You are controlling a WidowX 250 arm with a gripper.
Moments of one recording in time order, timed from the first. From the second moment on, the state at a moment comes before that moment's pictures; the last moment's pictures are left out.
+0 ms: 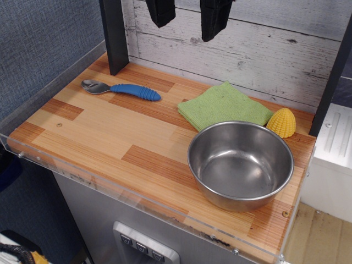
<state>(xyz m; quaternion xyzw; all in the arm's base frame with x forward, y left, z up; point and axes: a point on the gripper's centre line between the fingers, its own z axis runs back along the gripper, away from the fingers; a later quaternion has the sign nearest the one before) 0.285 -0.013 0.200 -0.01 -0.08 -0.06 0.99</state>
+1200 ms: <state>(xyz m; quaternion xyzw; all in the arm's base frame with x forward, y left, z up) 0.351 0.012 0.158 0.03 -0.05 -0.13 0.99</state>
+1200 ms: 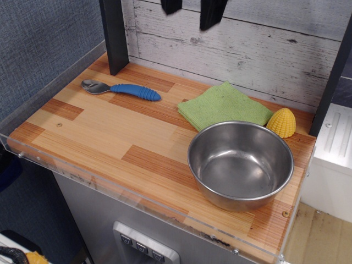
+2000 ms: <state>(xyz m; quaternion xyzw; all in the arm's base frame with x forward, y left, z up) 0.389 -0.013 0.073 0.01 -0.01 -0.19 0.98</state>
